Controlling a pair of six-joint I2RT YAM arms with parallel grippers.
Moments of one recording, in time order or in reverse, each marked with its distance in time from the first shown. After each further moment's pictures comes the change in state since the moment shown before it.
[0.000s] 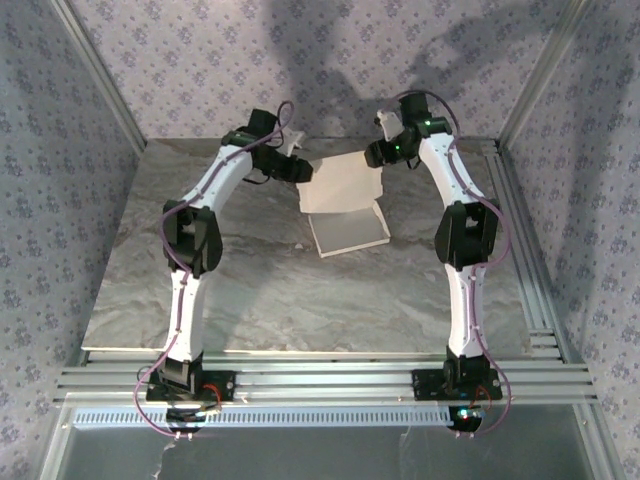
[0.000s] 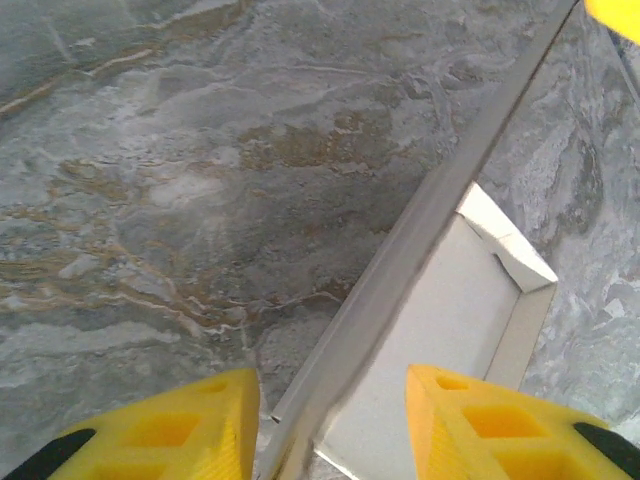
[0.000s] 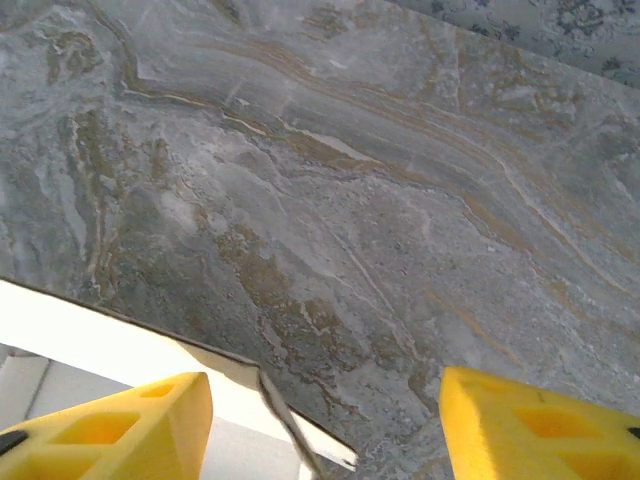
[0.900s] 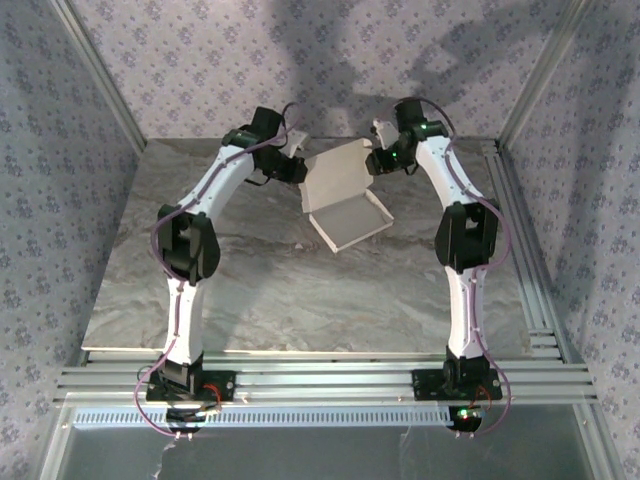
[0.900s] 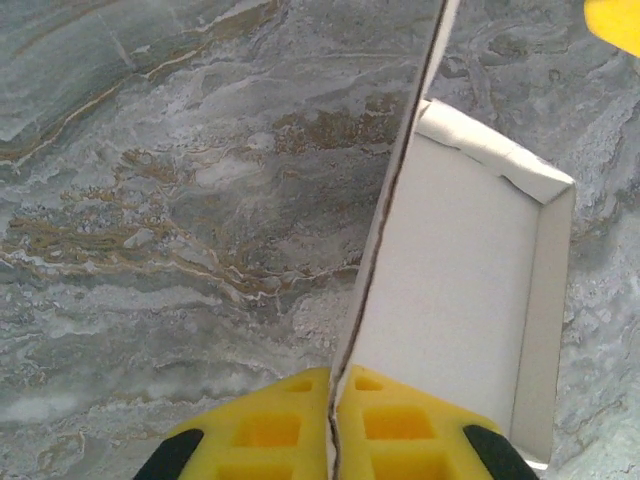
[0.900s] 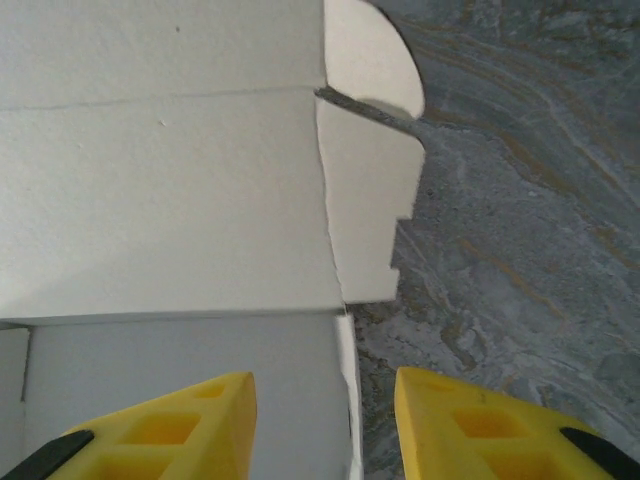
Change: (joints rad) left arm -0.039 -0.101 -0.056 -0.033 -0.167 0.056; right arm 0.021 -0.050 -0.094 -0.027 0.025 -0.001
